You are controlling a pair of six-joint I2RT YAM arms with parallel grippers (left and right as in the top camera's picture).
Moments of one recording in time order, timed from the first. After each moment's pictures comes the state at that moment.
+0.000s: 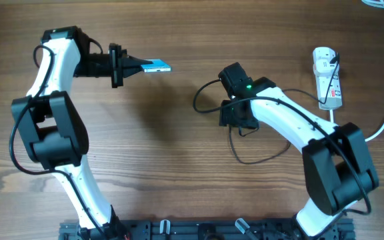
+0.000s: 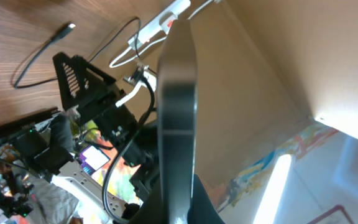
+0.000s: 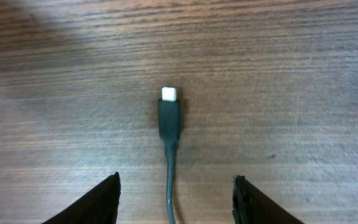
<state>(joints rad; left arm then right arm) 0.14 2.18 1.77 -1.47 1.36 -0.55 0.48 1.84 1.19 -0.79 0.00 0.58</state>
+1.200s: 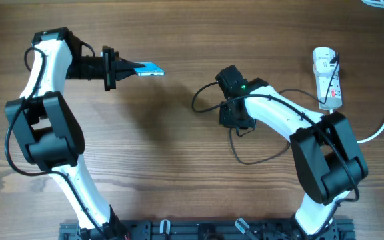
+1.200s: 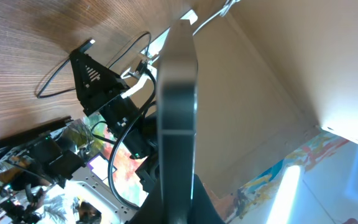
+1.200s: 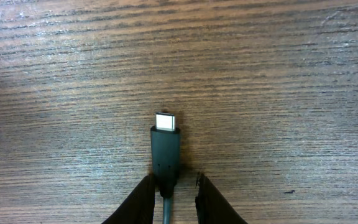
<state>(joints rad) 0.19 2.18 1.77 -1.51 1.30 -0.49 0.48 1.92 1.19 -0.74 0.01 0.58</state>
